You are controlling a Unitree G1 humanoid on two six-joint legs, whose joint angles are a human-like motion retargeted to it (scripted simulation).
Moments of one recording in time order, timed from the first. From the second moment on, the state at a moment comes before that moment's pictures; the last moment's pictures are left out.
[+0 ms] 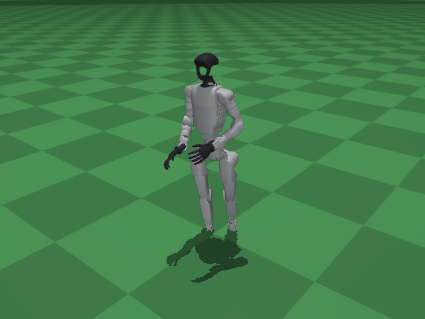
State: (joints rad) left arm 0.25 0.33 -0.43 0.14 0.01 -0.19 0.49; right arm -0.17 -0.01 0.51 0.95 -0.52 -0.03 -0.56; waist -0.16 -0.02 -0.23; left_leg 0.05 -0.09 0.58 0.15 -0.30 0.16; right_leg -0.12 0.08 0.44 -0.04 -0.23 0.26
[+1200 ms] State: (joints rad) left arm 0.26 0.47 -0.47 0.21 0.27 -0.11 0.48; right arm -0.17 0.09 0.53 0.95 -0.53 -0.01 -0.52; waist -0.15 -0.03 -0.23; left_leg 0.11 -0.10 0.68 0.07 -0.12 0.20; right_leg -0.11 0.19 0.53 -0.05 -0.09 0.26
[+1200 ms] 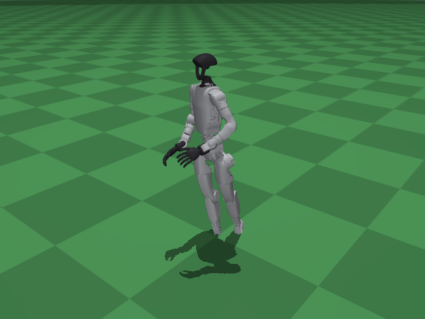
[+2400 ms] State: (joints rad) left arm 0.17 0.29 -0.52 0.55 0.05 -0.11 0.40; right arm -0.13 0.05 0.49 0.97 -0.28 -0.07 -0.44; waist -0.15 -0.01 -0.22; left_leg 0.12 -0.09 0.66 0.11 -0.12 0.20; right_leg -0.08 0.19 0.56 -0.05 -0.11 0.26
